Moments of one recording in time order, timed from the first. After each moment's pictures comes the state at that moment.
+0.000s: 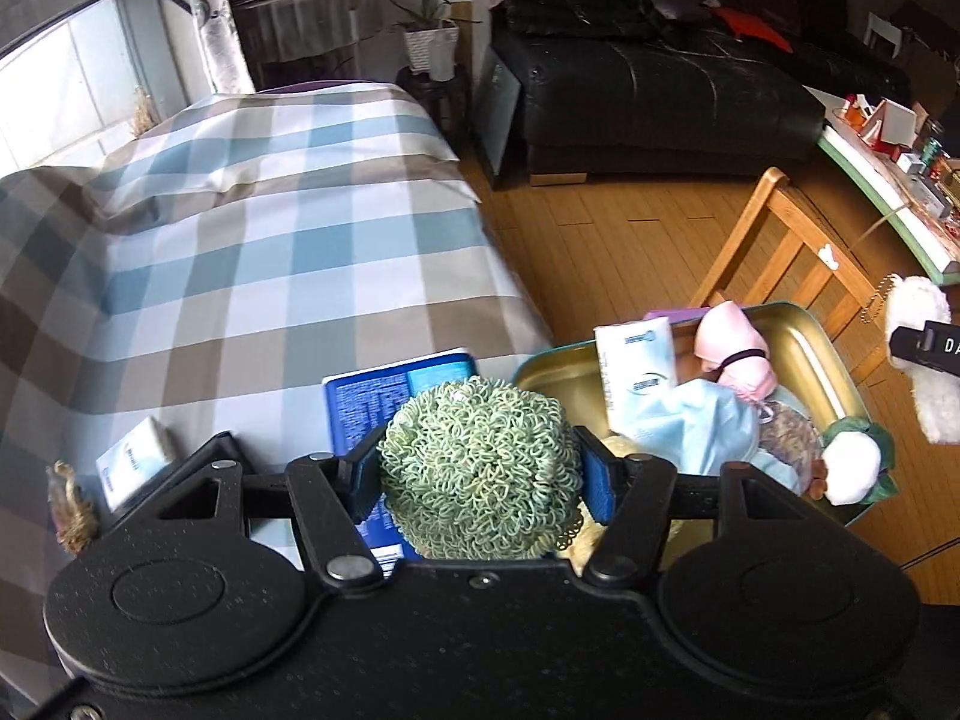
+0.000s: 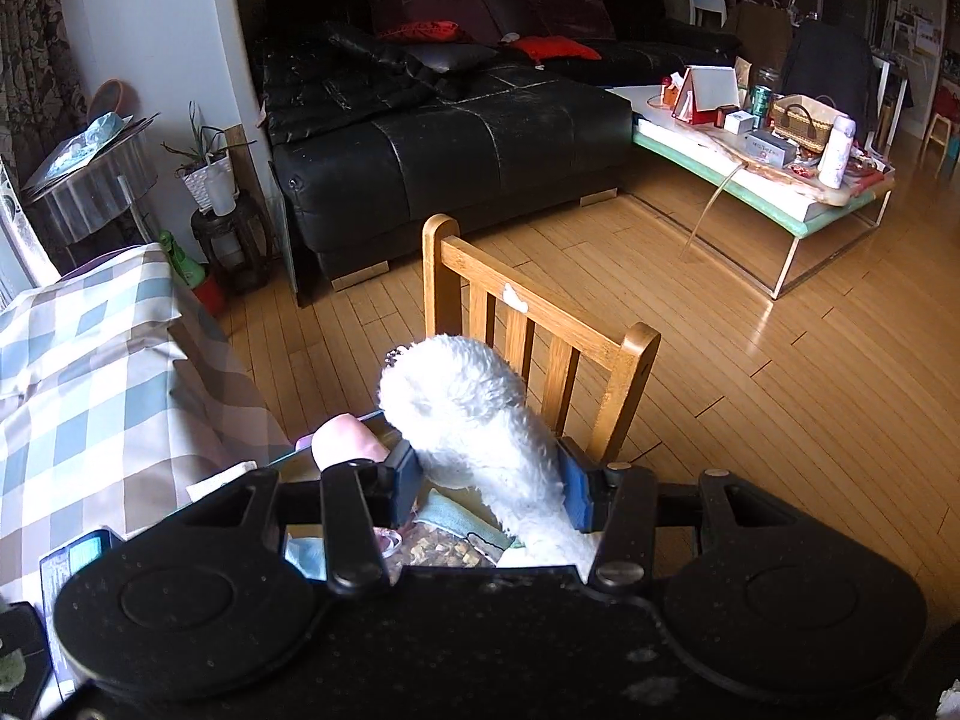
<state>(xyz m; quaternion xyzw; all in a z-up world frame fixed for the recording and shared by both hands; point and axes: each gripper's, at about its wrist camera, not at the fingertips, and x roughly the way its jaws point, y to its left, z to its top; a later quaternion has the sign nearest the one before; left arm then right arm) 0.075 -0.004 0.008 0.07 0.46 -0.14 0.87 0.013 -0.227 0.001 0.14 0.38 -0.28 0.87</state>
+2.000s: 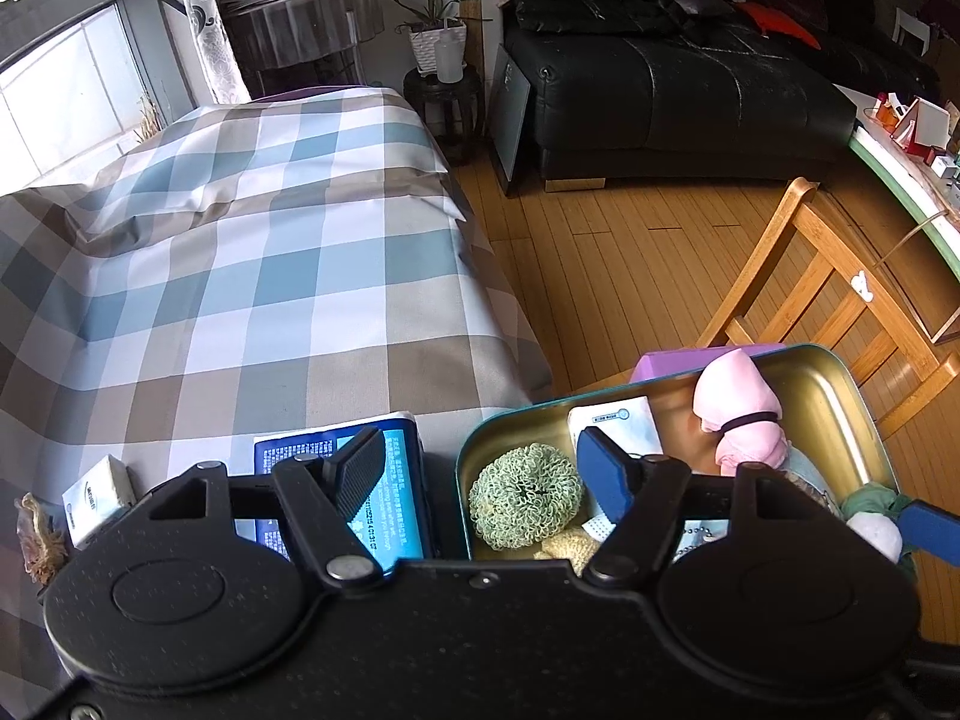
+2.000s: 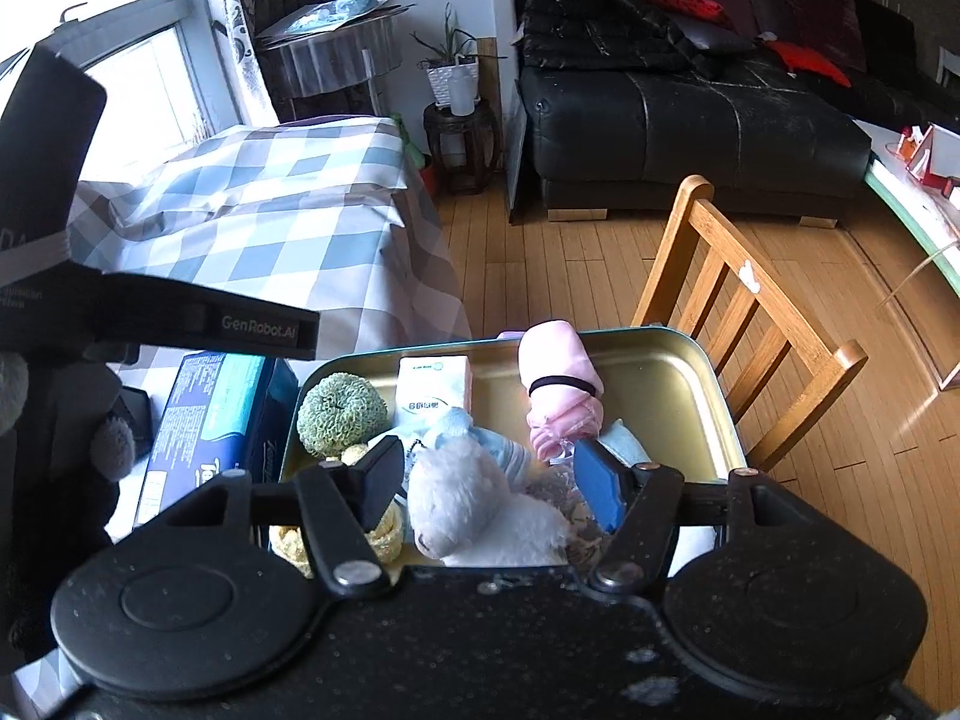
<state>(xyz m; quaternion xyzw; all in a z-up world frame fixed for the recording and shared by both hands) 0.108 -0.055 -0.009 0.08 0.46 -0.10 0.88 0.007 -0.175 -0.004 0.07 0.43 -0.05 0.90</state>
